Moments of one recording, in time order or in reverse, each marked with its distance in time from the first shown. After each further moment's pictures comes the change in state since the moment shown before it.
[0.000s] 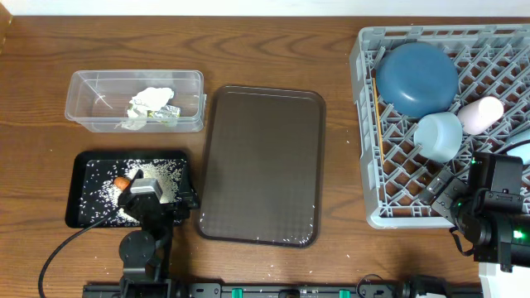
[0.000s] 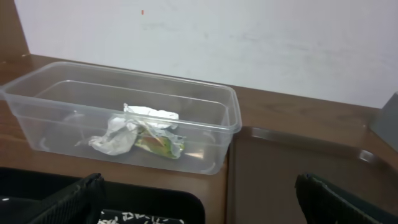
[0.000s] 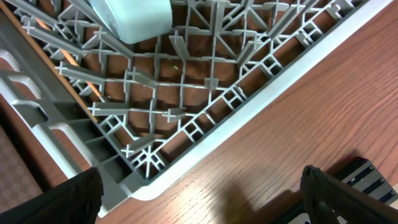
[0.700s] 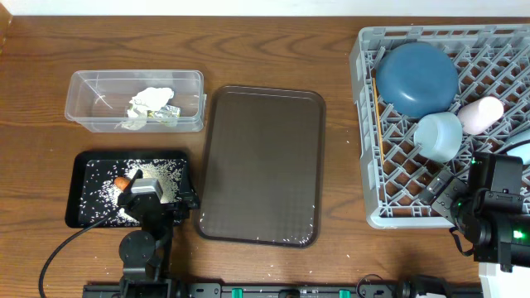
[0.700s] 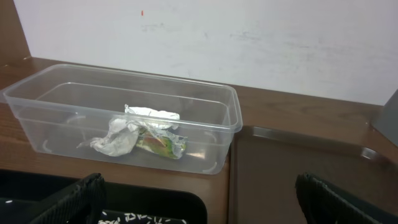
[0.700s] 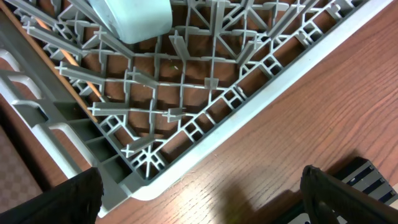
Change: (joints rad) left arm 0.000 0.000 0.001 -0.002 0.000 0.016; right arm 0.000 0.000 0.000 0.000 0.000 0.000
